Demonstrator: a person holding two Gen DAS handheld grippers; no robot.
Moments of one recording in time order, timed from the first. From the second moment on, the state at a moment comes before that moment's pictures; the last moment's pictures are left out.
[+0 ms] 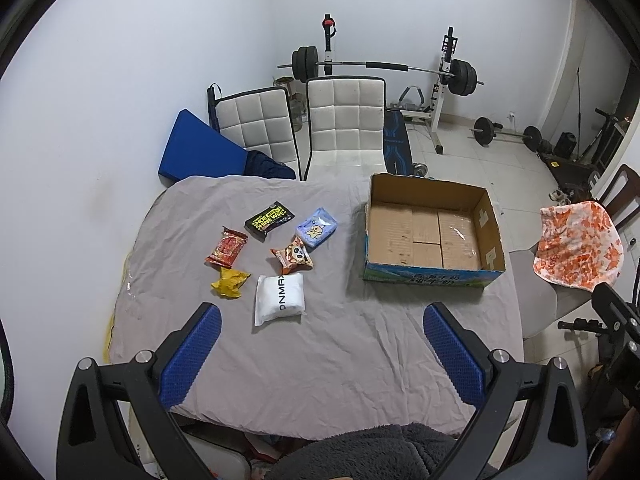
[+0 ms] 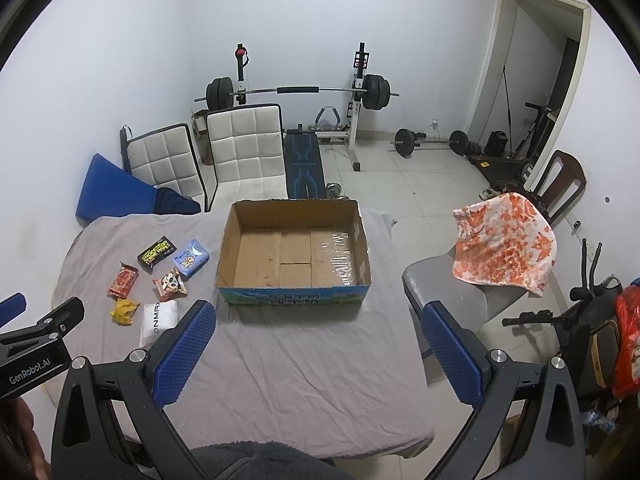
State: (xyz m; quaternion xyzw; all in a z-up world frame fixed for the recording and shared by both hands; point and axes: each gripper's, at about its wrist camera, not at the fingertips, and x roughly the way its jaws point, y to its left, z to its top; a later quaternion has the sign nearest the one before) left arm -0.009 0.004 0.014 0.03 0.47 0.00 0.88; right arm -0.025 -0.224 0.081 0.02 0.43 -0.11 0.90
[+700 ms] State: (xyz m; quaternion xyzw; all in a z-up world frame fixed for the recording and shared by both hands) left arm 0.005 0.010 0.012 0.03 0.47 0.00 0.88; right arm -0.006 -0.222 0.081 0.02 0.43 -0.10 0.90
